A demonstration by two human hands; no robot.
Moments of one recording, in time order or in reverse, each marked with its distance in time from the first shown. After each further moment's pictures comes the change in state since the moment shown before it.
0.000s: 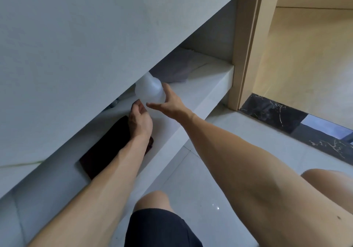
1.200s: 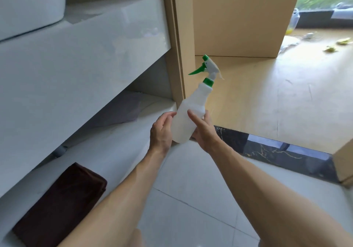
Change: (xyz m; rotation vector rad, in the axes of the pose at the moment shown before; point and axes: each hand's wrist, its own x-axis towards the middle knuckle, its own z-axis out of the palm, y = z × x) left_hand -0.104 0.091 0.126 -0.159 -0.569 0.348; right_hand -0.123 0.031 -0.188 0.693 0.493 0.061
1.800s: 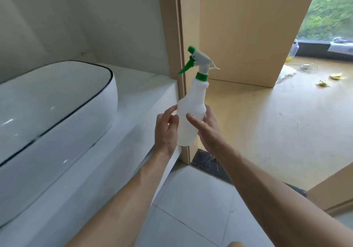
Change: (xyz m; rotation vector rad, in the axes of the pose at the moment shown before) left_hand 0.042 0.270 -0.037 0.039 0.063 0.089; right_hand -0.010 -0.257 0.102 -0.248 -0.120 -0.169
